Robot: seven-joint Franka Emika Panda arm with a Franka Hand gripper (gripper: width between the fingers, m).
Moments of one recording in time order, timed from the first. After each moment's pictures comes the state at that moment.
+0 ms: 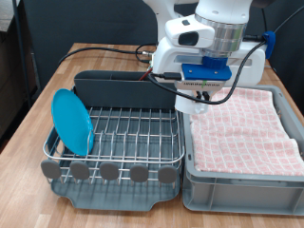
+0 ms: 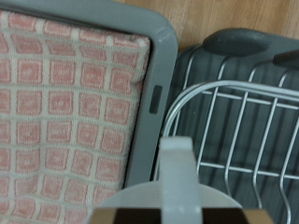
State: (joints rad) arm 0.31 0.27 -0.23 -1.87 -0.08 2.16 0.71
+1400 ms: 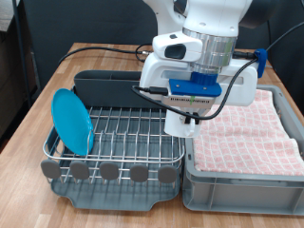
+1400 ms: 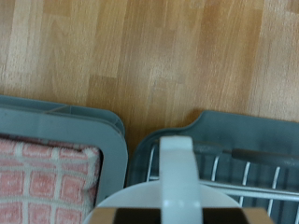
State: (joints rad) arm 0.28 0.39 -0.25 -1.78 -0.06 2.33 0.71
